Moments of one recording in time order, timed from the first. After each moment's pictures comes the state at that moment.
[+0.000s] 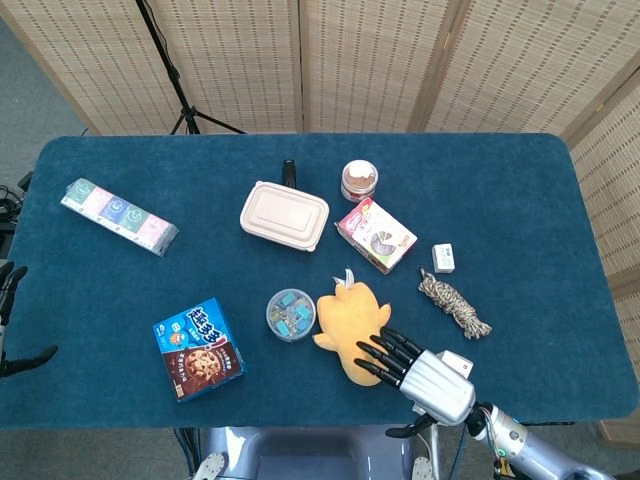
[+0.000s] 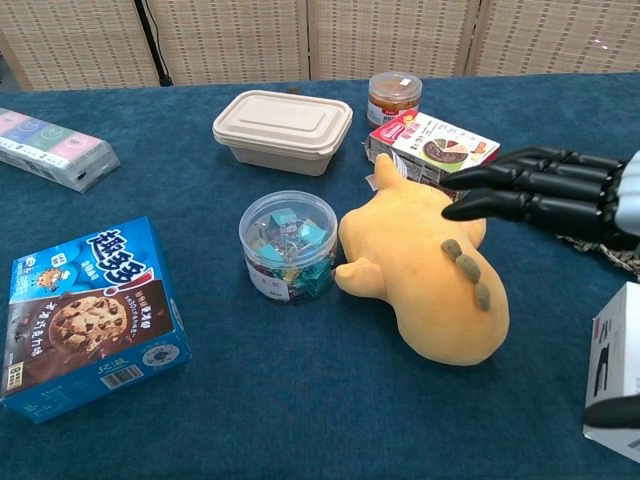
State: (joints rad) left arm -0.07 -0.89 -0.07 -2.02 1.33 1.47 0.13; right arm 0.44 -1.30 -0.11 -1.55 -2.10 1.34 -0.03
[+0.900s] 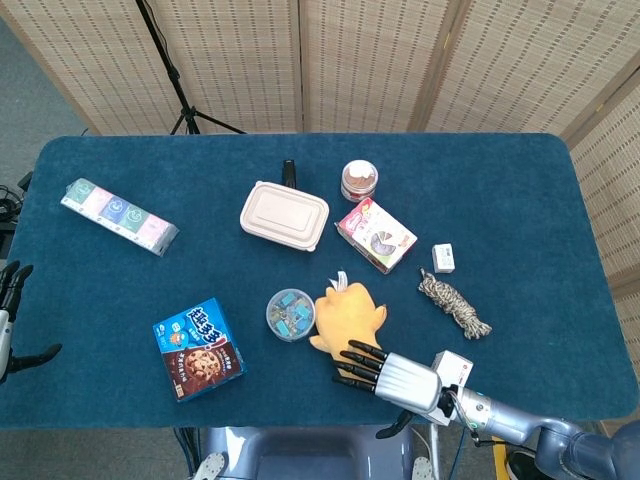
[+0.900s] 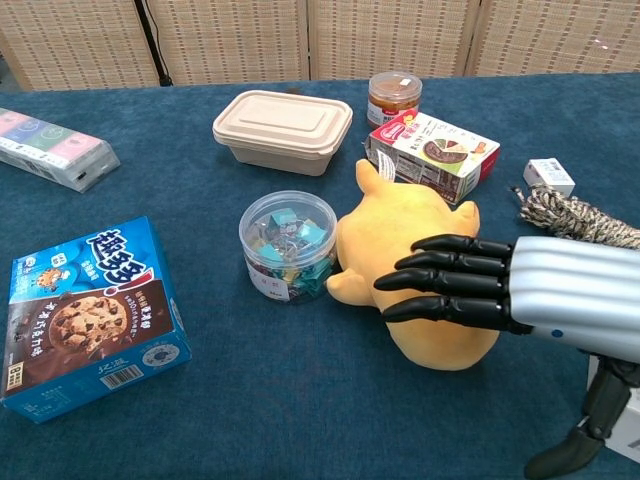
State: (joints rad) left arm -0.09 -0.91 -0.08 -2.02 1.29 1.45 0.18; right arm 0.60 -1.57 -0.18 -1.06 -2.18 1.40 0.22
